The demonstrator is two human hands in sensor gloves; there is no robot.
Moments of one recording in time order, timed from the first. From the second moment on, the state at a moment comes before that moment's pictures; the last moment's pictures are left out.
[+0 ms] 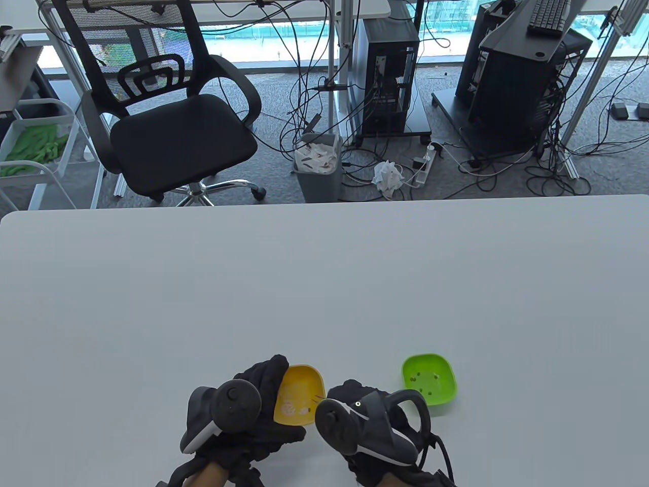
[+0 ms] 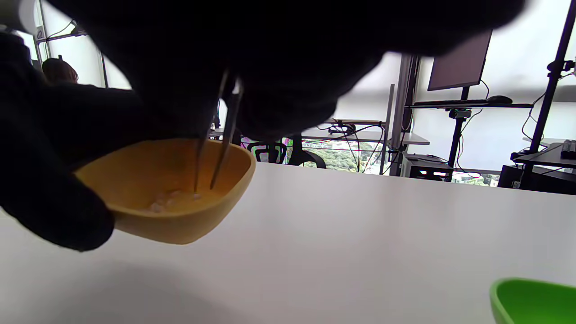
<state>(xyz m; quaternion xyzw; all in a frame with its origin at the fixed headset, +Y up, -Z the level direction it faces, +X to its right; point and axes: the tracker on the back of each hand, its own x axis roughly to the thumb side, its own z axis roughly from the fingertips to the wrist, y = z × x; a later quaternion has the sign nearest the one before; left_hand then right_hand) -0.174 -0.719 -0.230 -0.10 -0.18 0.27 0.94 0.016 -0.637 -0.200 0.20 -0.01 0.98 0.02</state>
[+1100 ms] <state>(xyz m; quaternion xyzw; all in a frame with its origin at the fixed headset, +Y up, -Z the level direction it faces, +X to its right) -0.171 -0.719 -0.230 -0.10 -0.18 0.26 0.94 0.004 -0.643 -0.206 0.21 0.03 0.98 -0.01</state>
